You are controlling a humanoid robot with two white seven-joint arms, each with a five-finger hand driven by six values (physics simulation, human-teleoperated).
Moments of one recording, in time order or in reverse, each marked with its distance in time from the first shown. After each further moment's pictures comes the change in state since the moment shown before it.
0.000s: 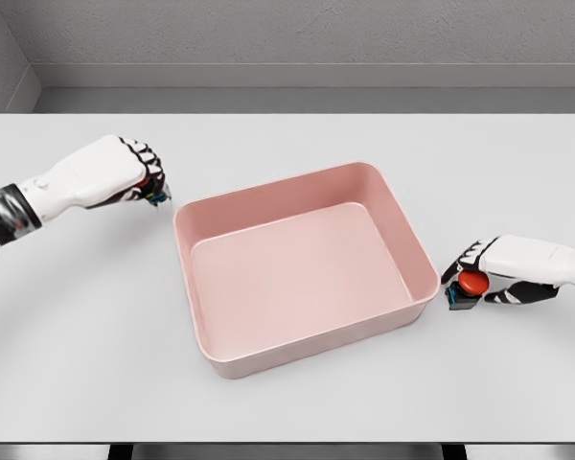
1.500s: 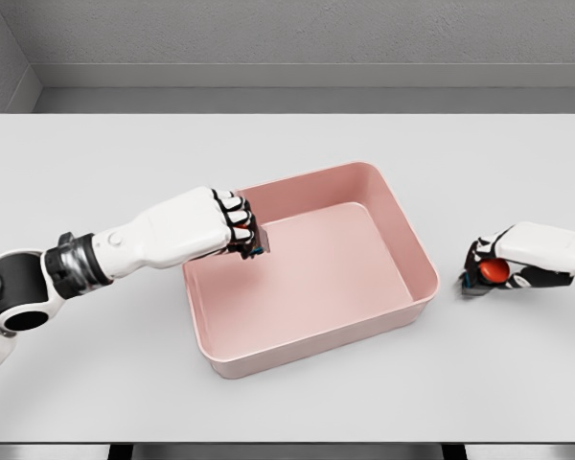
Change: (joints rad) left arm 0.137 -0.080 -0.056 -0.337 0.040 0.000 -0.012; right arm 0.015 -0.024 -0.064 0.012 -0.001 -0.002 0.000
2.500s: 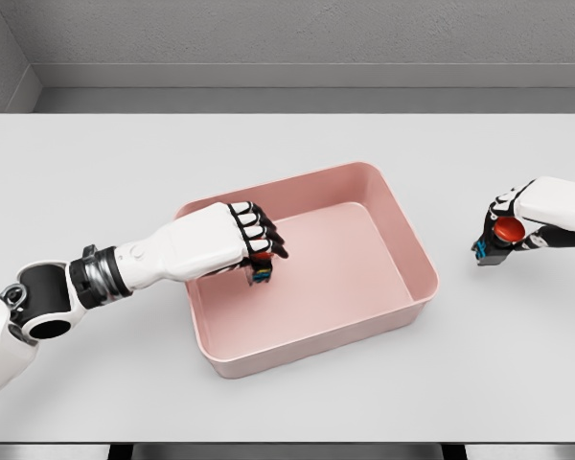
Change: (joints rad) left arm 0.009 -0.048 -0.037 0.037 -0.042 0.000 0.005; right arm -0.060 -0.022 -0.071 -0.013 -0.011 -0.020 0.002
